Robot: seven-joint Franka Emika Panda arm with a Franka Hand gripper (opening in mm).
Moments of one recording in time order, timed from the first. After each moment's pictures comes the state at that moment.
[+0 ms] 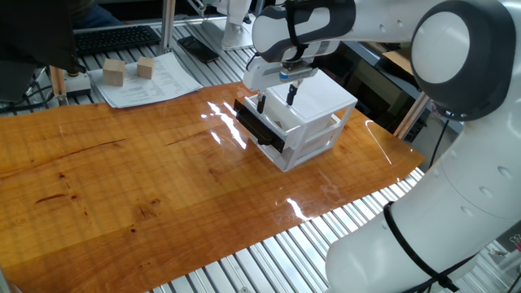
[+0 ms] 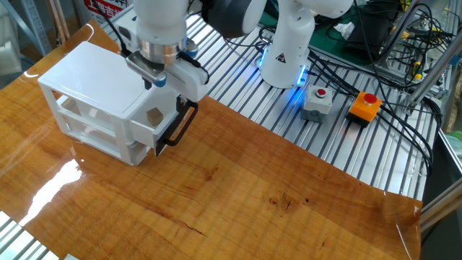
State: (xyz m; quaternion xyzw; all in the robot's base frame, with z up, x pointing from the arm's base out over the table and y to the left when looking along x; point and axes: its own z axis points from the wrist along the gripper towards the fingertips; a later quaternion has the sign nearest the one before) arm 0.490 -0.129 0.261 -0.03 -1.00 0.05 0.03
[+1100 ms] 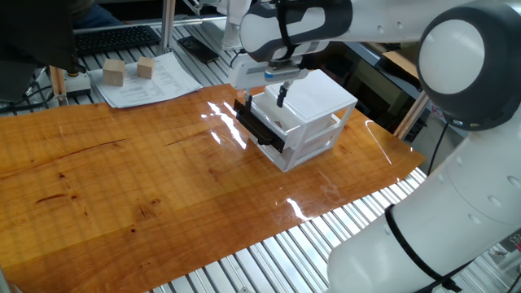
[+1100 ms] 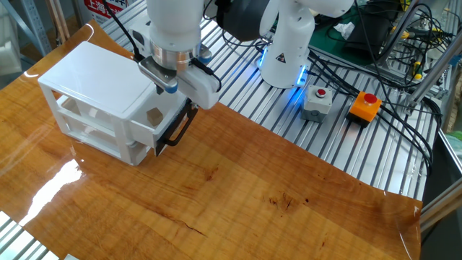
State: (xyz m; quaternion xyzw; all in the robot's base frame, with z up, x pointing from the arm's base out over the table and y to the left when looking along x) arm 0.492 -0.092 0.264 -0.06 -1.00 0.04 0.03
